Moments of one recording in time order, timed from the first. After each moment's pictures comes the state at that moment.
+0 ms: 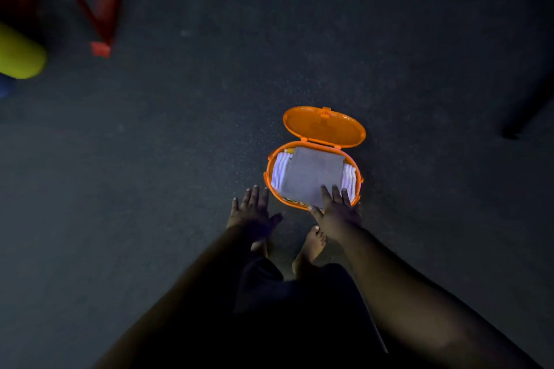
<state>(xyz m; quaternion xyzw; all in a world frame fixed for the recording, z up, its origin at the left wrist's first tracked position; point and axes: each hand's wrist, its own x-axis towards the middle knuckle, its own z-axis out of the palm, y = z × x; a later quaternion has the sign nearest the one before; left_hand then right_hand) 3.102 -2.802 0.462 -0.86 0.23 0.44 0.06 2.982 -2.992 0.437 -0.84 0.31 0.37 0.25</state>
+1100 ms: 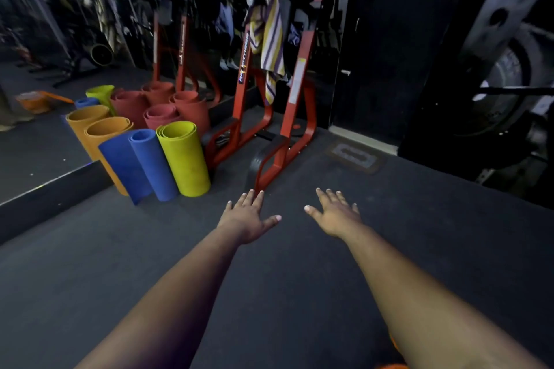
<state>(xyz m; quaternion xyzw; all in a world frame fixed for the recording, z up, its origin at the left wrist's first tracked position) 3.440 -2.447 0.794 -0.98 0.12 0.12 -0.08 3.423 -2.689 0.786 -0.98 0.07 0.11 0.15</state>
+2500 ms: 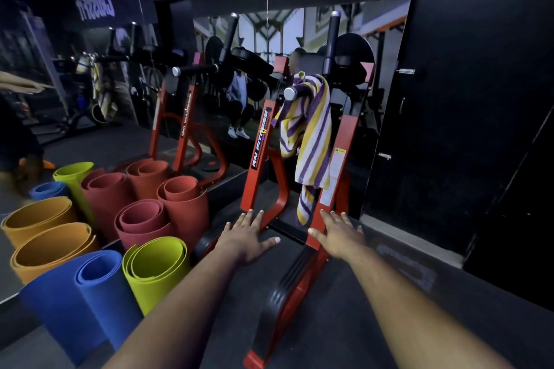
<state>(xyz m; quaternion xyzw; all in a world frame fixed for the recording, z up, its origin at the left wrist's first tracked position) 4.209 -2.376 0.862 -0.98 0.11 0.08 -0.11 4.195 -2.627 0.860 -0.99 0.06 0.05 0.13</state>
